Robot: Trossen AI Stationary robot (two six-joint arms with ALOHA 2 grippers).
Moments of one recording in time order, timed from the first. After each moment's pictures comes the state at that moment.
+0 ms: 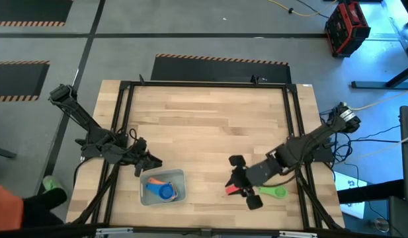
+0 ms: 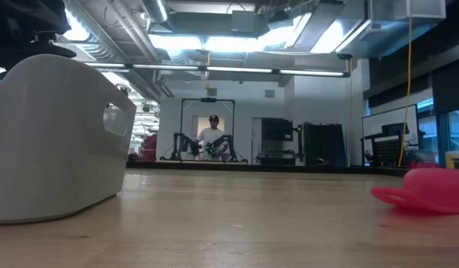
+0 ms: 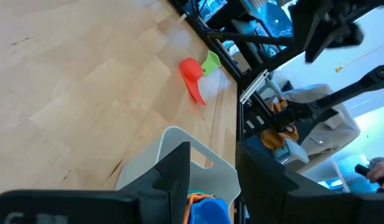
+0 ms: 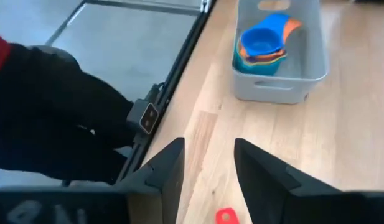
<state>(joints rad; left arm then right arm) -0.74 0.72 0.23 0.20 -0.61 -1.09 0.57 1.52 1.28 -0.47 0.07 0.26</state>
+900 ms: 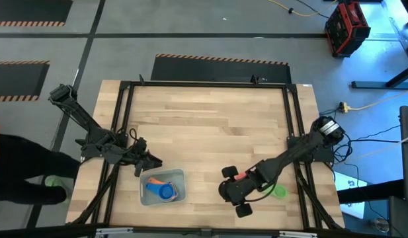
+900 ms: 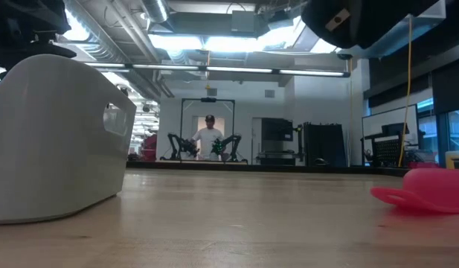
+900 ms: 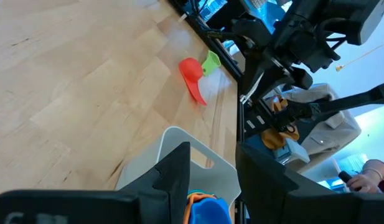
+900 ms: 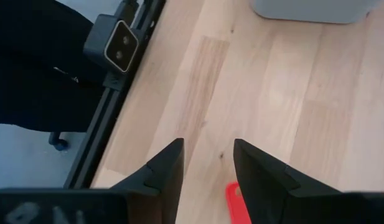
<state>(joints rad) -0.74 0.72 0.23 0.20 -0.61 -1.09 0.57 1.77 1.28 -0.48 0.02 0.28</state>
